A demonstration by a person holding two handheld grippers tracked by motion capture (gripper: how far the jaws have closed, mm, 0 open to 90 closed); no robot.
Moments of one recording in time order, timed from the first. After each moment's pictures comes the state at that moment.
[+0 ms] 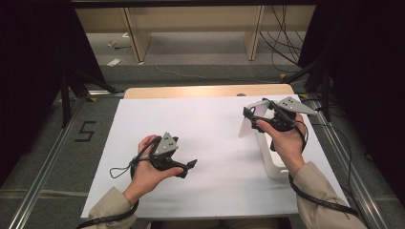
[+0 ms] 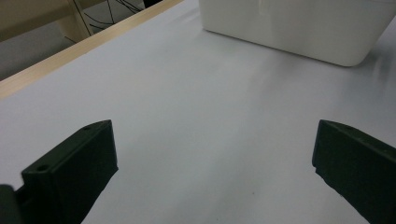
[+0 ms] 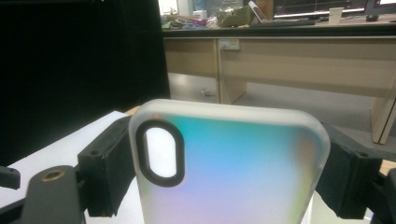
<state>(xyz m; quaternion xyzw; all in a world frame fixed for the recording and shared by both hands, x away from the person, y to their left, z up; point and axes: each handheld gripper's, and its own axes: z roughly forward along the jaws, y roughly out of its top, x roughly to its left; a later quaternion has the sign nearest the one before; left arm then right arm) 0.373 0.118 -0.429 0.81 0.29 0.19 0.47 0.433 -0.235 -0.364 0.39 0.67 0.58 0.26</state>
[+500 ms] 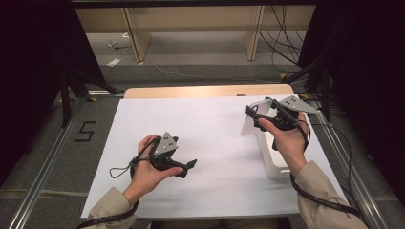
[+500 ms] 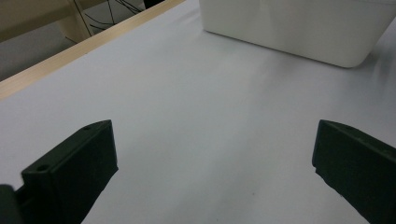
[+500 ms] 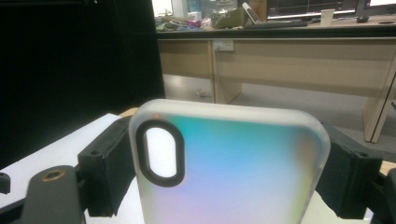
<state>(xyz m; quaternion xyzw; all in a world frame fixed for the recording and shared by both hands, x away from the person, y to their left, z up) 0.373 0.118 -0.428 0.81 0.29 0.19 0.47 0.434 -0.241 -0.362 0.39 0.66 0.58 0.27</state>
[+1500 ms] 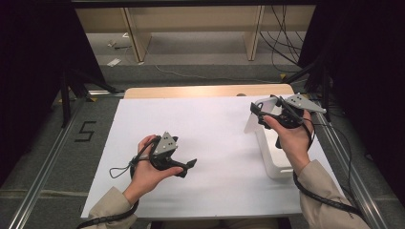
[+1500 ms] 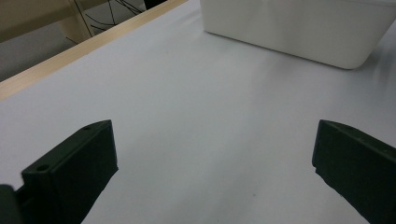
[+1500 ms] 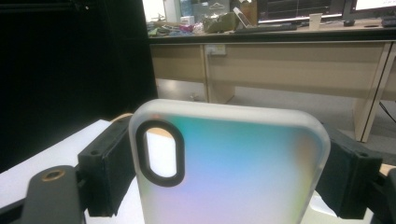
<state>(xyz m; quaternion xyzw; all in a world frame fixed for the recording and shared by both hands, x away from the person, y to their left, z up) 0.374 0.119 -0.428 0.81 0.29 0.19 0.47 0.436 -0.251 -0.357 0.40 0.65 0.58 0.28</state>
